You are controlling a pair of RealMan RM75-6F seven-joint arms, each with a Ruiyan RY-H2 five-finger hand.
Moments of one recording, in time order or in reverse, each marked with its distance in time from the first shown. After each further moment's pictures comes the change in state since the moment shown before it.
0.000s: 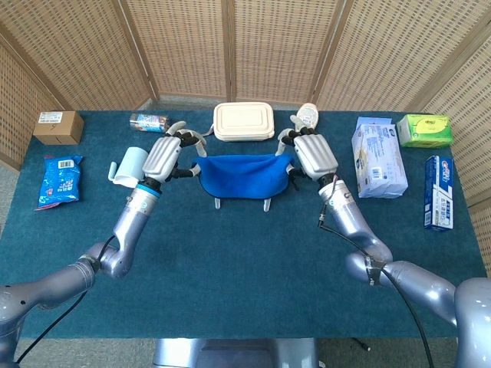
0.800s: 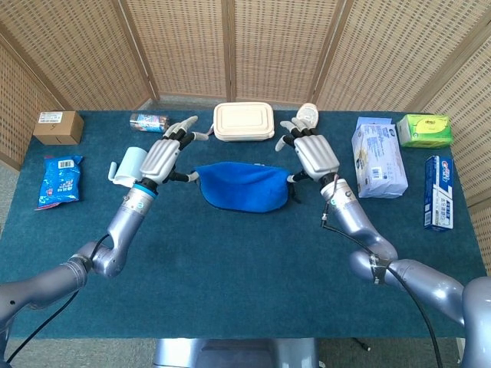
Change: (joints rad) left arm 0.005 0.054 0.022 -0.043 -0.016 -0.071 0.051; right arm 0.010 0.046 -0.012 -0.039 0.041 -0.058 -0.087
